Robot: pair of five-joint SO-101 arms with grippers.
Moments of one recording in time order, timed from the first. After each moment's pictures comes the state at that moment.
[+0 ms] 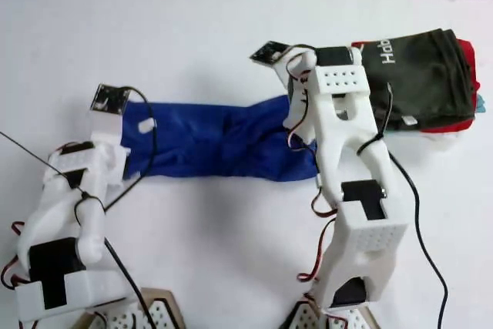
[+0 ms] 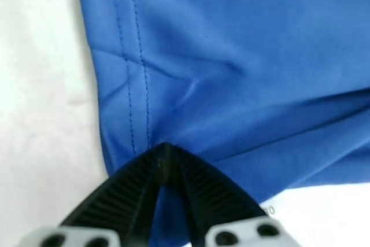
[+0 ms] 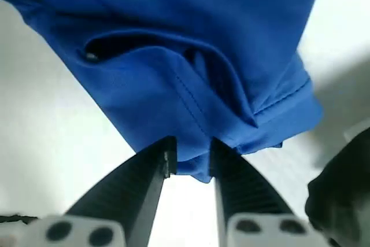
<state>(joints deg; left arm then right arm) -22.0 -6.7 50.4 37.2 -19.8 -9.8 21.7 -15.0 92.7 43.0</state>
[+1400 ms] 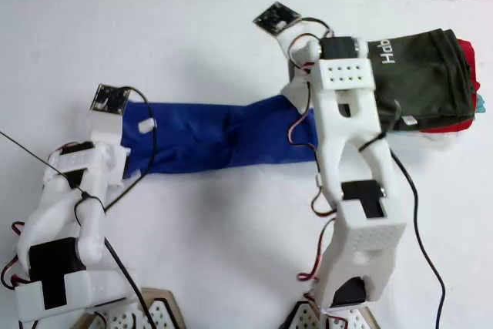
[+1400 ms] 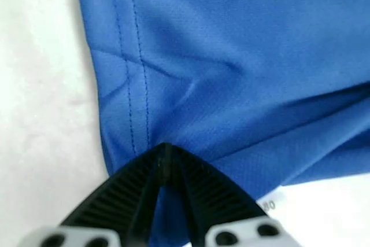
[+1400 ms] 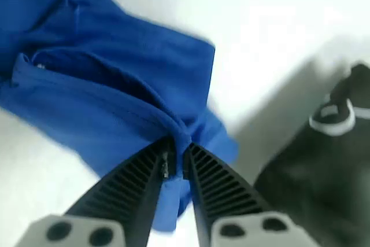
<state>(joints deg) -22.0 -6.7 50.4 37.2 -19.8 -10.4 24.0 -23.2 80.6 38.6</state>
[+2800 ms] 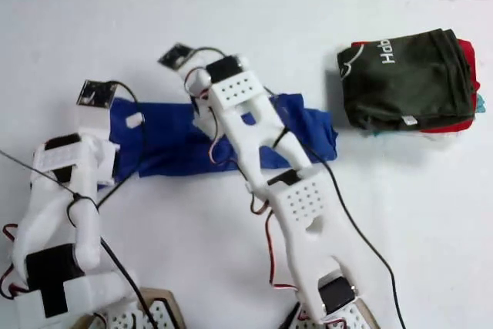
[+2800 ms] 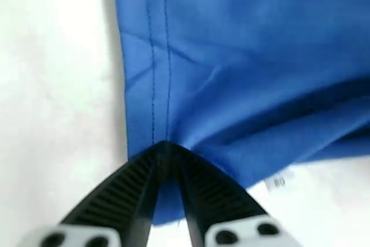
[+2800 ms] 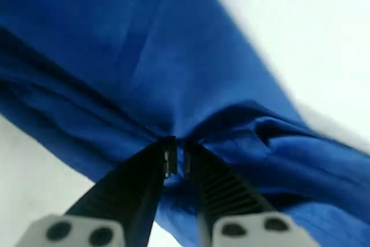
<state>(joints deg) -25.0 -10.1 45.0 49.6 -19.8 -33.1 52.4 -49.9 92.0 23.2</state>
